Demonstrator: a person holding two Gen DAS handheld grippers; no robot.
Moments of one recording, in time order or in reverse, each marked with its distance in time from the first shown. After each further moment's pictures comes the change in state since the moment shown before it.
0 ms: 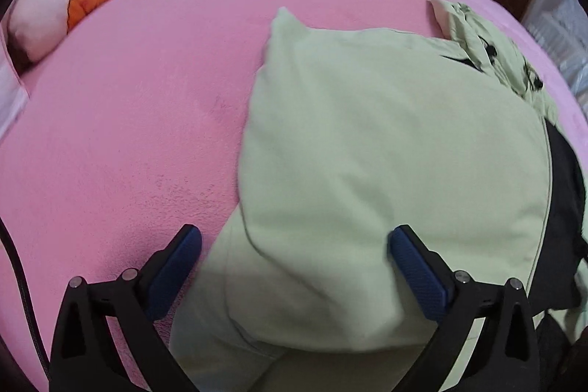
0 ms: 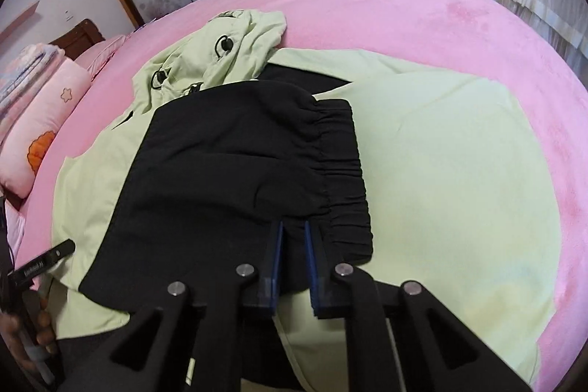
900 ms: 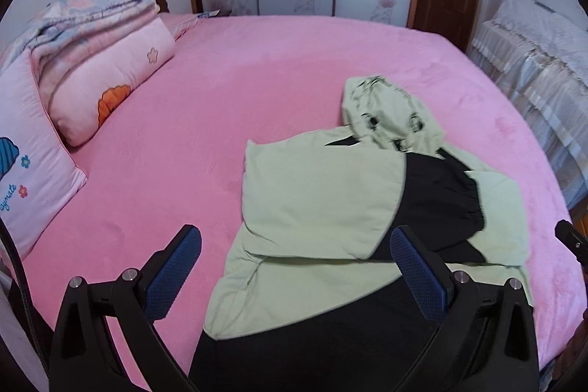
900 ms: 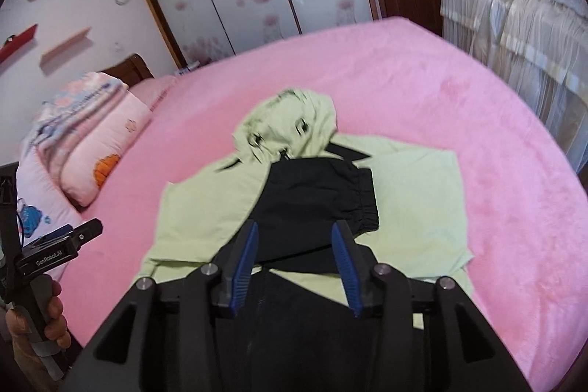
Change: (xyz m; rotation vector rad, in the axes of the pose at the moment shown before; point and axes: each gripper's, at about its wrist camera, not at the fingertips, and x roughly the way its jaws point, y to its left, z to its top) left arm -0.256 -0.048 -0.020 0.181 -0.249 -0.044; right arm -0.221 0.049 -0.028 -0.028 -0.203 0.113
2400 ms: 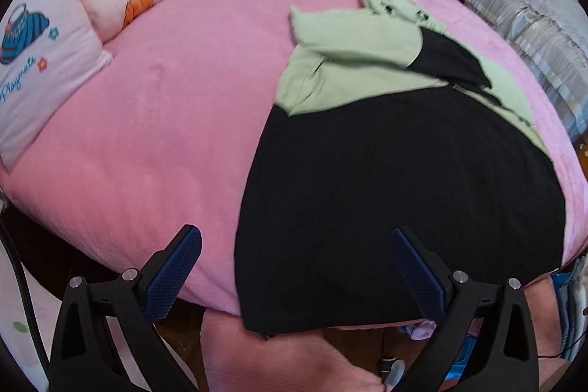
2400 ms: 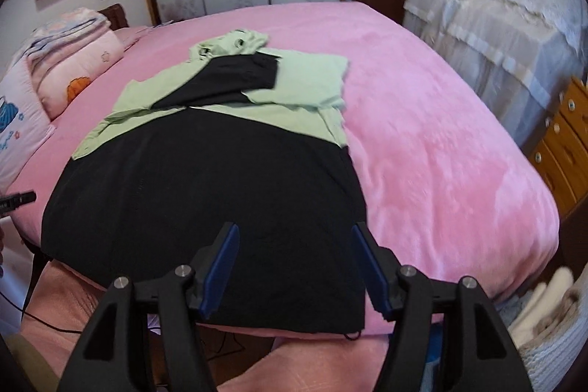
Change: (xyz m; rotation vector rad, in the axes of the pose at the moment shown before) left arm -0.024 0.111 -0.239 -0.009 0.202 -0.037; right arm -0.115 -0.101 -0.206 -0.093 0.093 -0.200
